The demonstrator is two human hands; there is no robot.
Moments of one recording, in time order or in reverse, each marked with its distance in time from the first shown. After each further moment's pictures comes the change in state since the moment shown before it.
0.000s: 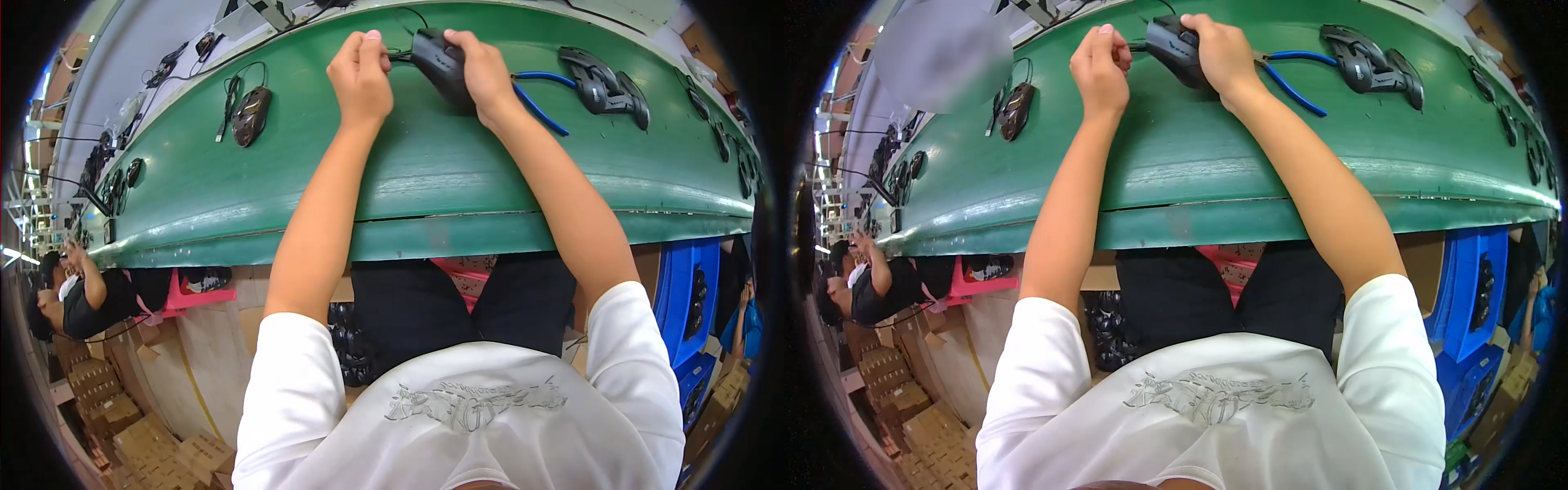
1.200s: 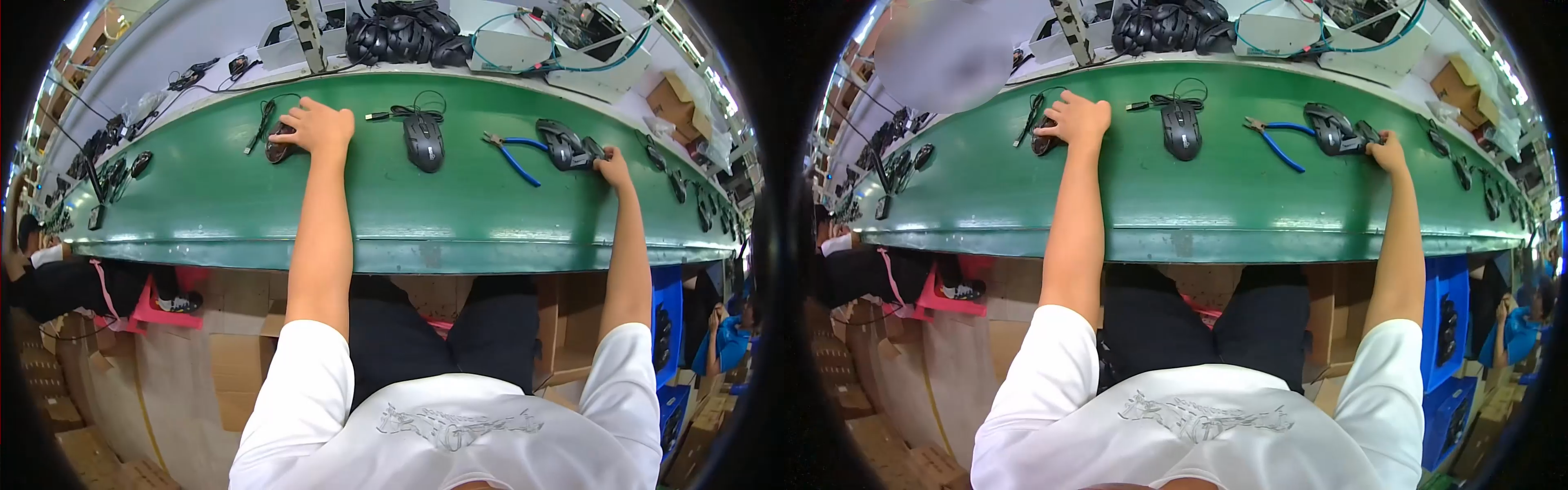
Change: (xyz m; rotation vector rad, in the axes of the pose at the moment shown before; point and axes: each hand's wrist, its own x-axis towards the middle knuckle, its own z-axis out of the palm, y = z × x) left_hand 0.051 -0.030 -0.091 1.320 0.237 -0.444; right_hand 0.080 -0.011 -0.368 -1.292 0.353 -0.068
